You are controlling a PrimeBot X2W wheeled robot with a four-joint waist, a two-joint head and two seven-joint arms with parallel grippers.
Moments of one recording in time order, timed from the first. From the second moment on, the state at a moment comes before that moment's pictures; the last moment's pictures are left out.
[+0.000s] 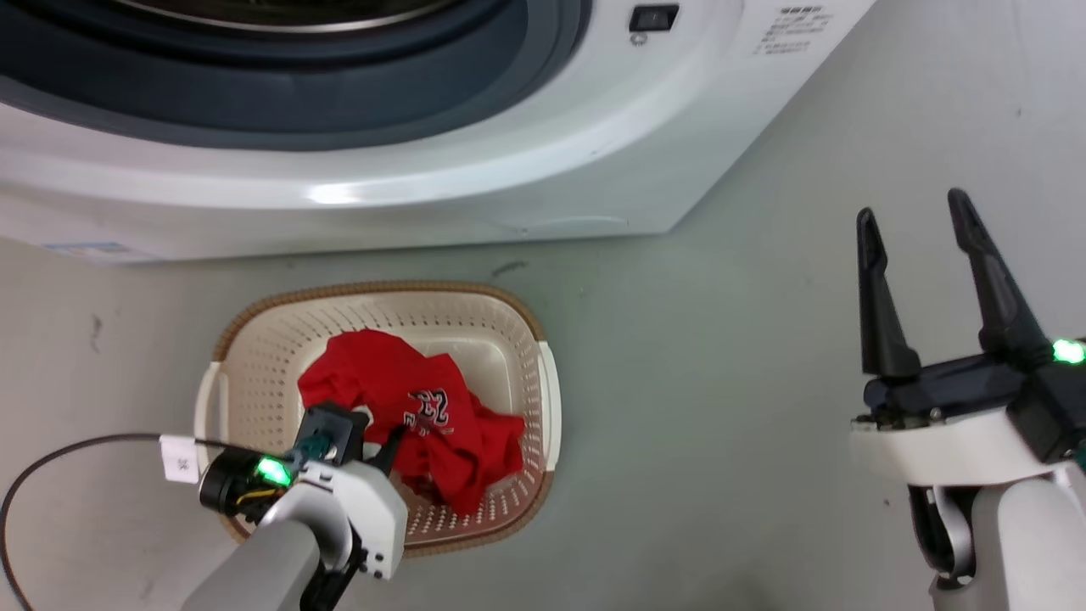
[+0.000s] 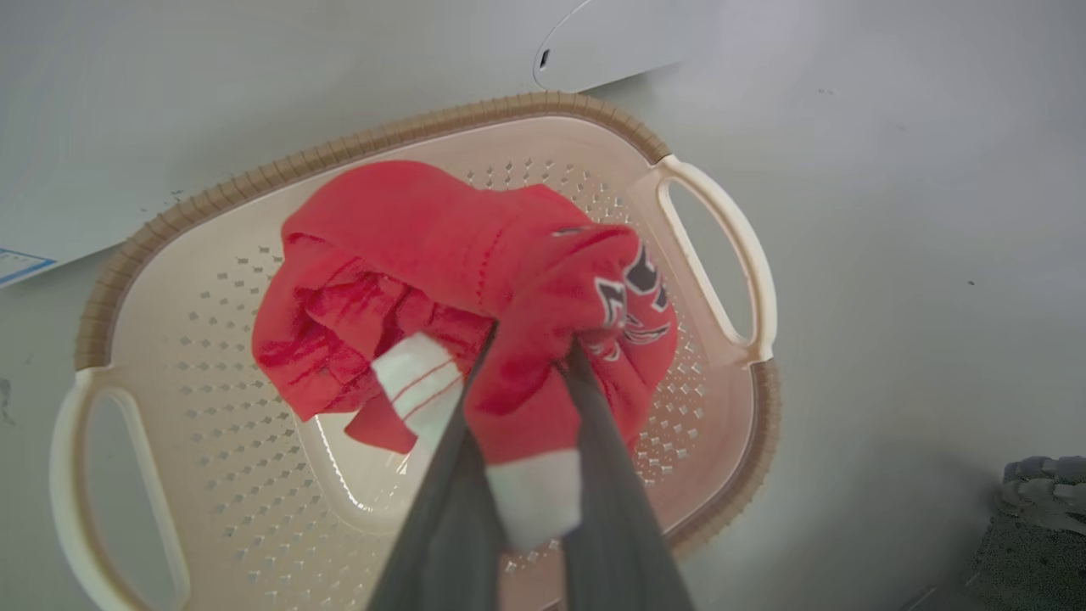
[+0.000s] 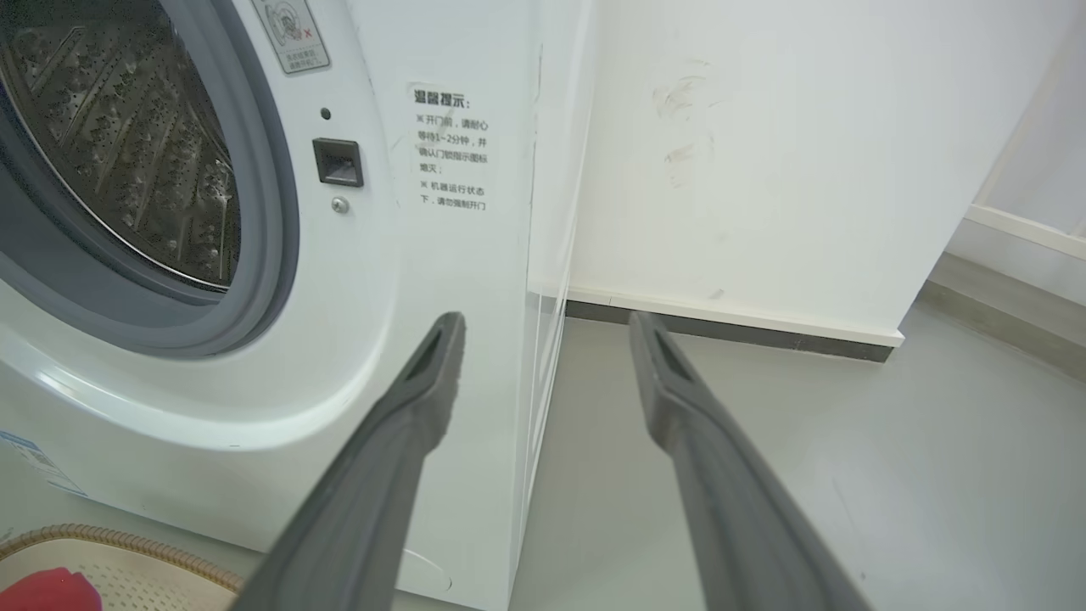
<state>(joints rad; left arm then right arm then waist) -0.42 0.41 -0.73 0.59 -0.58 0.00 -0.16 -0.20 -0.05 0.02 -0.11 -0.02 0.13 -0.26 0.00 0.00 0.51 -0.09</state>
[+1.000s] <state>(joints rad) -0.92 0.20 -0.87 1.27 -0.52 -0.13 0.00 -0.37 -0.05 -0.03 -0.16 0.02 0.13 -0.26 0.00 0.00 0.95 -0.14</state>
